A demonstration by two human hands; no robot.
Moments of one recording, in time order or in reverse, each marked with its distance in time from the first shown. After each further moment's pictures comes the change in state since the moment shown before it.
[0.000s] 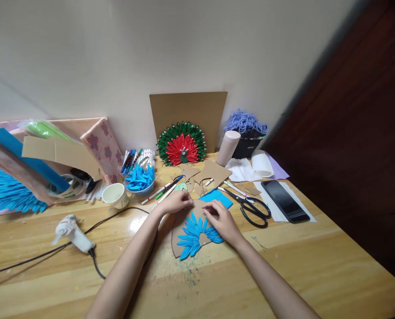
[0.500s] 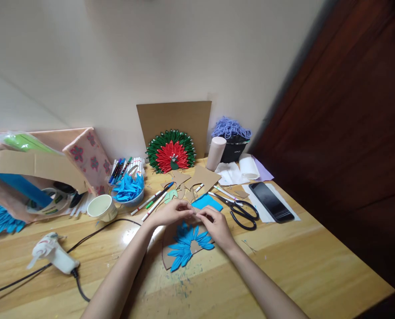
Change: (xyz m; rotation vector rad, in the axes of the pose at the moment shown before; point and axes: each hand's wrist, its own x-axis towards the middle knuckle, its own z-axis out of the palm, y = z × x) left_hand -0.008 0.036 0.003 -0.298 -0.106 0.090; right_hand 0.001 -0.006 -0.007 0.127 0.137 0.071
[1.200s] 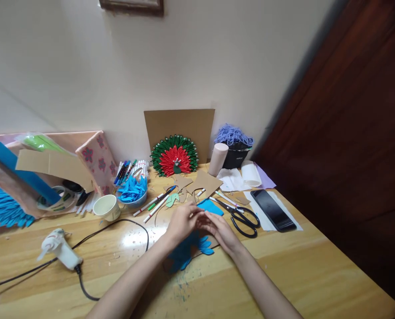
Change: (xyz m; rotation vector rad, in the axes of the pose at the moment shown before) left_hand 0.009 0.008 0.048 0.437 0.518 0.145; right_hand 0.003 -0.003 -0.009 0.863 -0.222 0.424
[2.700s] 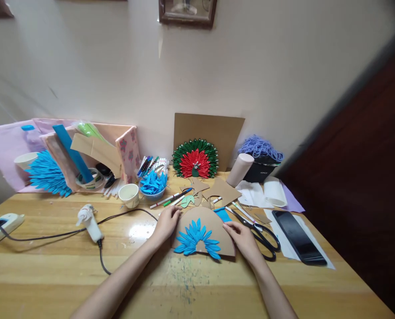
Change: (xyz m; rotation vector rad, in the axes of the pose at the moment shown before) left_hand -0.050 -0.081 -0.020 -0.155 0.316 -0.424; right_hand 0.007 -0.003 -0.038 -0.835 0.246 -0.045
